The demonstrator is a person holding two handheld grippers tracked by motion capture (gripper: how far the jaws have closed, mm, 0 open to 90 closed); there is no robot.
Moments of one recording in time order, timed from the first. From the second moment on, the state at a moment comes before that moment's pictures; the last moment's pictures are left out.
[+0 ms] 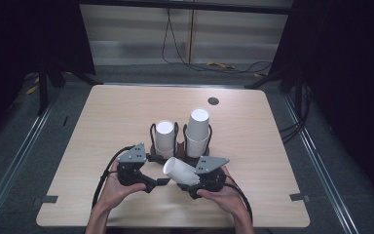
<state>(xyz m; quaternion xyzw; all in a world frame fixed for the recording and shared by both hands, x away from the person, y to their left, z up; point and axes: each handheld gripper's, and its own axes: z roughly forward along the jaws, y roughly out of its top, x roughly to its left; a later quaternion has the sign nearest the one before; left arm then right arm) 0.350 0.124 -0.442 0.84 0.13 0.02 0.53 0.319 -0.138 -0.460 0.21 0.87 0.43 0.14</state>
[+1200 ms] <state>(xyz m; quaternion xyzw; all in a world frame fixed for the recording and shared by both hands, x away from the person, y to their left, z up) 0.358 0.114 -0.434 0.89 0.10 0.03 0.44 0.338 -0.126 -0.443 0.16 0.92 0.34 0.12</state>
